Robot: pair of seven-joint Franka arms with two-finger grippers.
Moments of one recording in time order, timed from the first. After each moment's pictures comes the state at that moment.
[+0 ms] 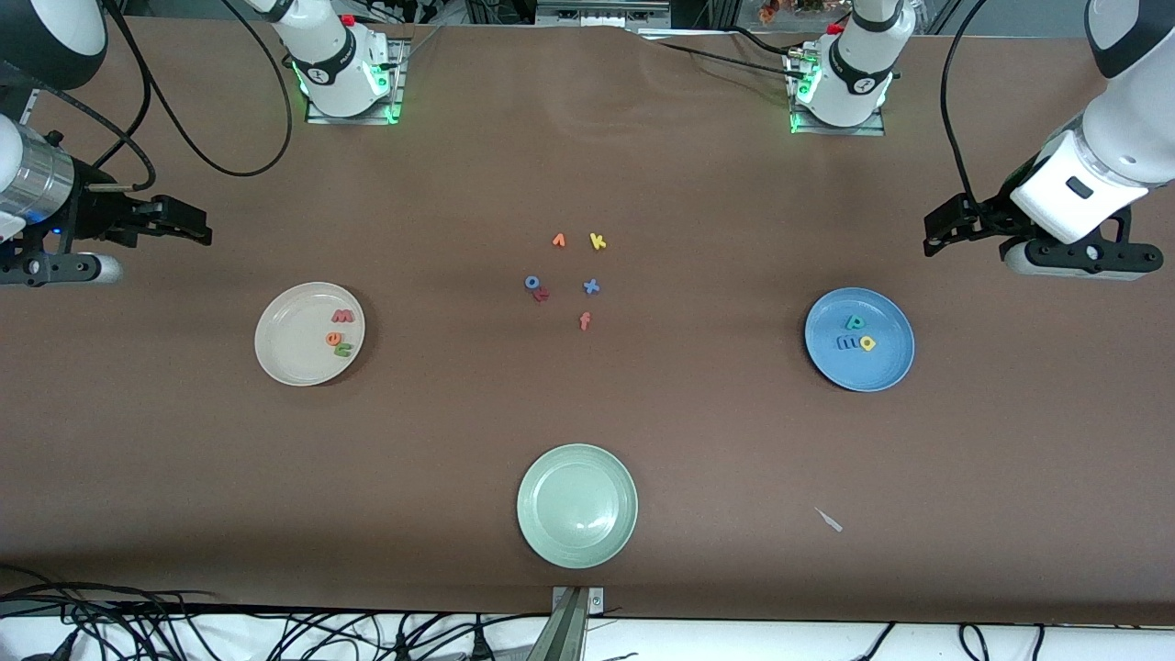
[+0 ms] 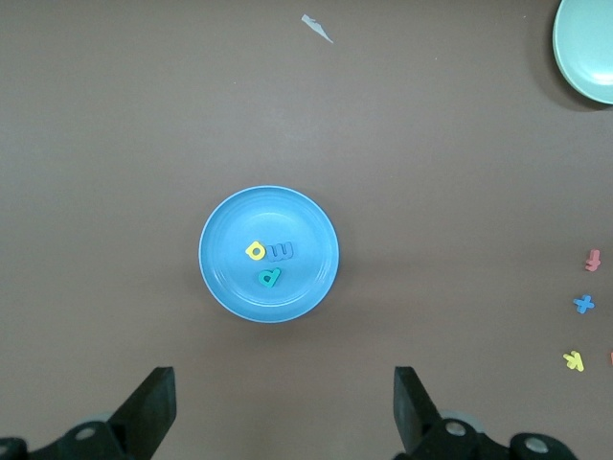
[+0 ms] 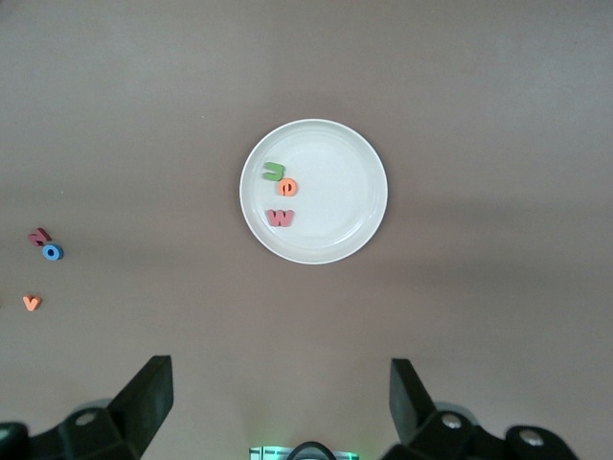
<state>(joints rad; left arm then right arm) -0.02 0.02 -0.08 -1.69 -0.04 1.68 -0.07 0.05 0.11 -0.01 -1.57 0.02 1.52 0.00</state>
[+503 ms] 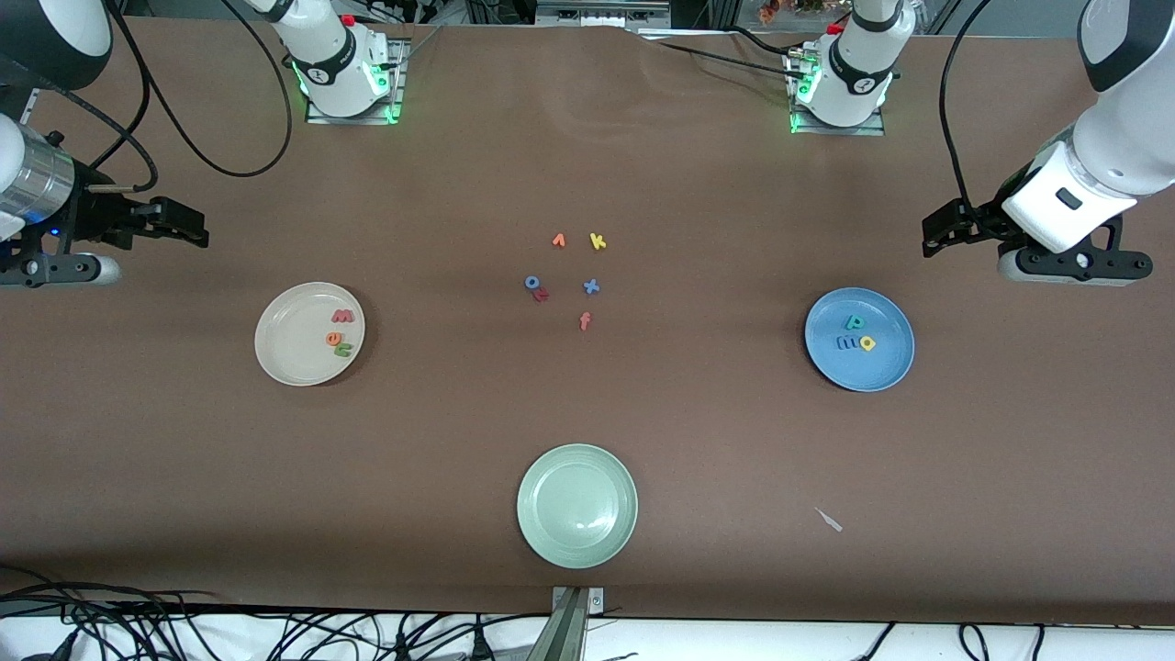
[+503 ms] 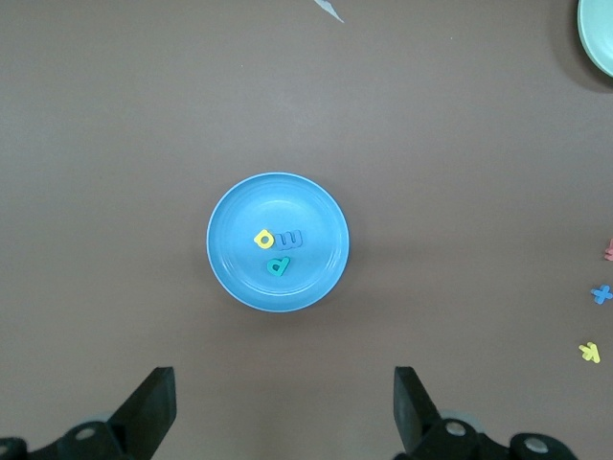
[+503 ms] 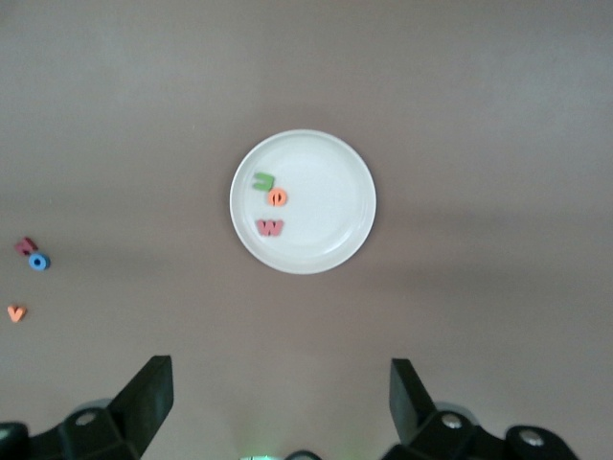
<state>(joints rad) -0.02 0.03 -0.08 -1.69 -0.02 1.65 -0.07 0.04 0.11 0.00 -1.57 -0.01 1.56 0.00</state>
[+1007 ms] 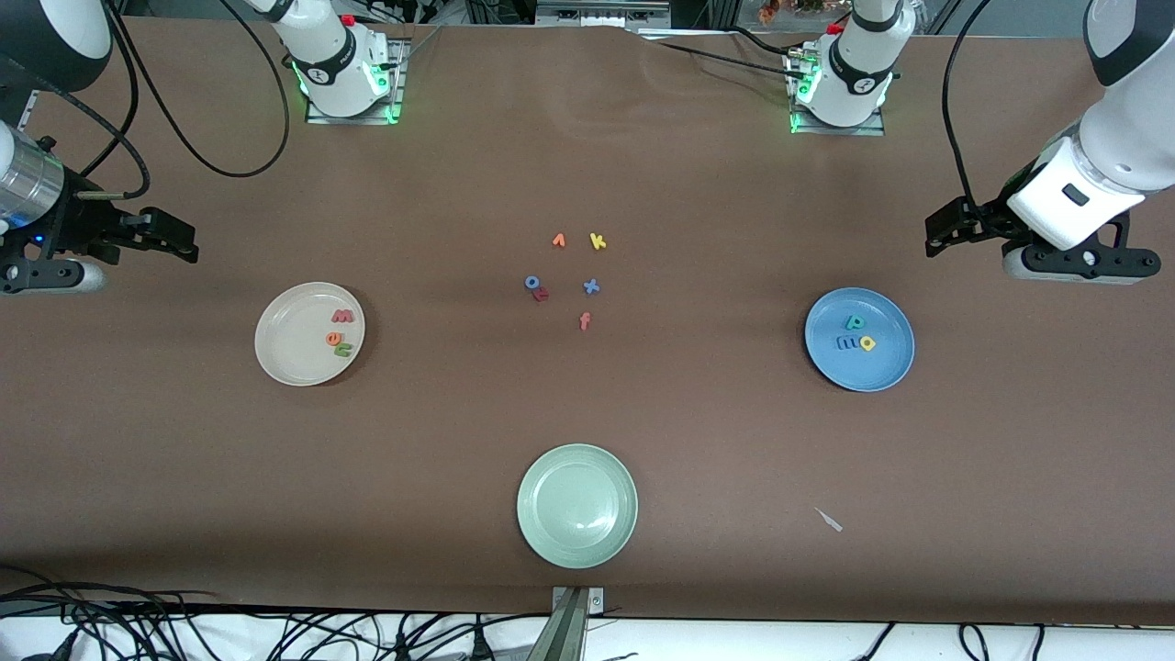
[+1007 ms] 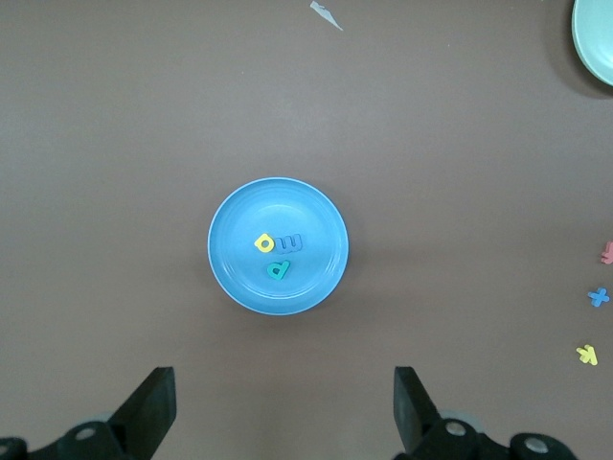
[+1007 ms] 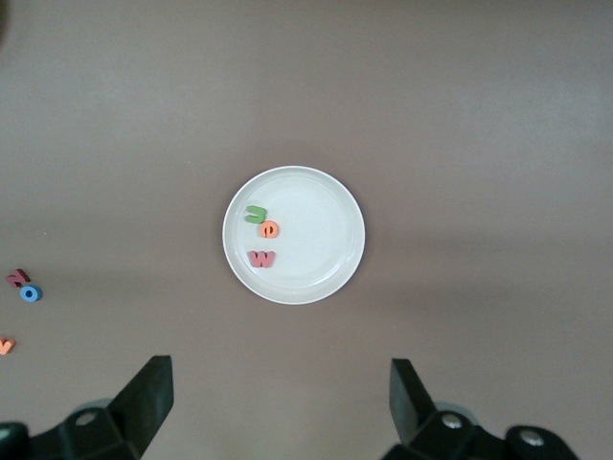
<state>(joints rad) -0.02 0.03 -0.08 -1.67 -0.02 1.65 -0.07 0.04 0.11 0.00 -1.57 -0.02 1.61 -0.01</state>
